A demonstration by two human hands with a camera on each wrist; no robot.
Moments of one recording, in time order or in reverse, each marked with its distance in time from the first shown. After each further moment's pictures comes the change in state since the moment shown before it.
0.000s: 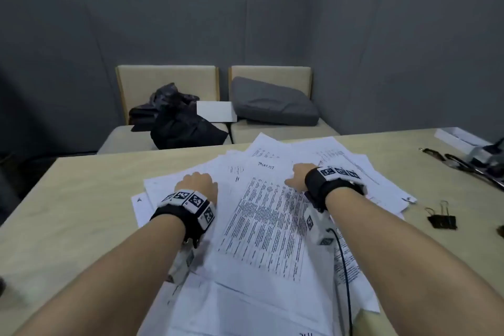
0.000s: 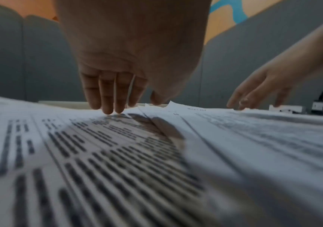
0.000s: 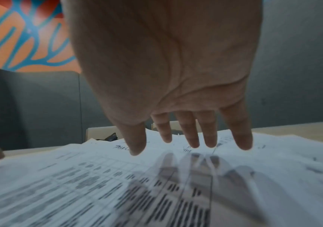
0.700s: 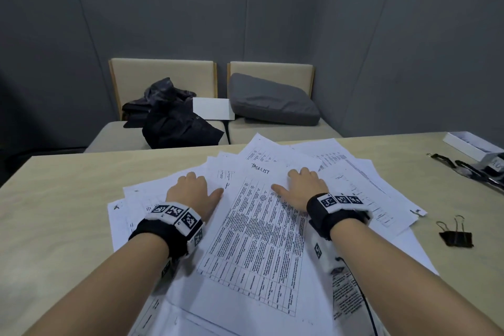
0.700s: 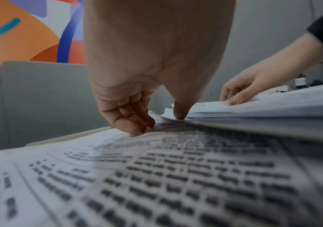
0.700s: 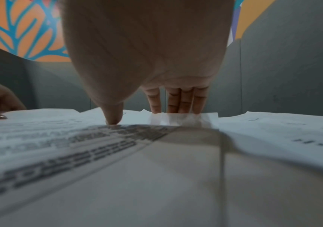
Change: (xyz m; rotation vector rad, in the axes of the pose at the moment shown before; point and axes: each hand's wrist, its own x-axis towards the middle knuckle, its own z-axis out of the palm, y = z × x) left_hand 0.029 0.009 0.031 0.019 0.088 0.015; right_hand 0.020 0.019 0.039 0.032 0.198 -0.033
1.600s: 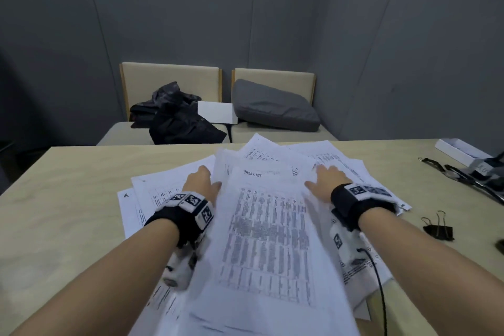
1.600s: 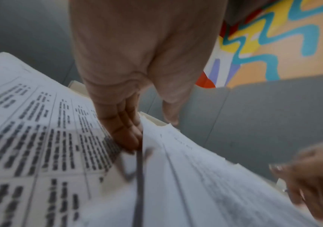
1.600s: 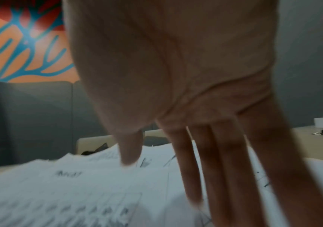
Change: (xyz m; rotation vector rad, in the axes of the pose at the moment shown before) left_hand -0.028 0.017 -0.017 -0.503 -0.030 -0.155; right_hand -0.045 0.038 -0.048 0.016 -0.097 0.151
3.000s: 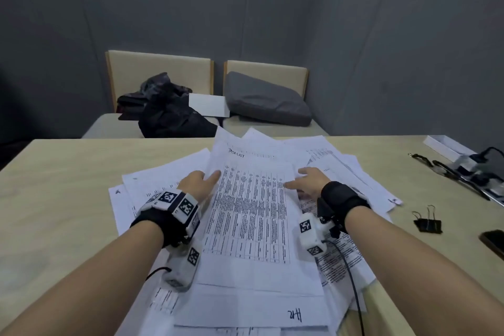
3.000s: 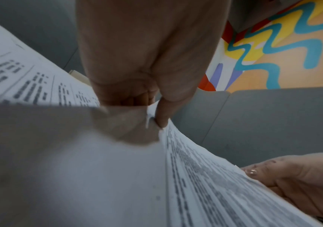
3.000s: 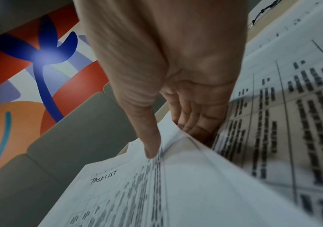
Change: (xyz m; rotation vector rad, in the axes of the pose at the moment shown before) left_hand 0.002 -0.011 -0.001 -0.209 -0.175 -0.052; right_hand 0.015 -0.020 0.023 0.914 -0.196 0.118
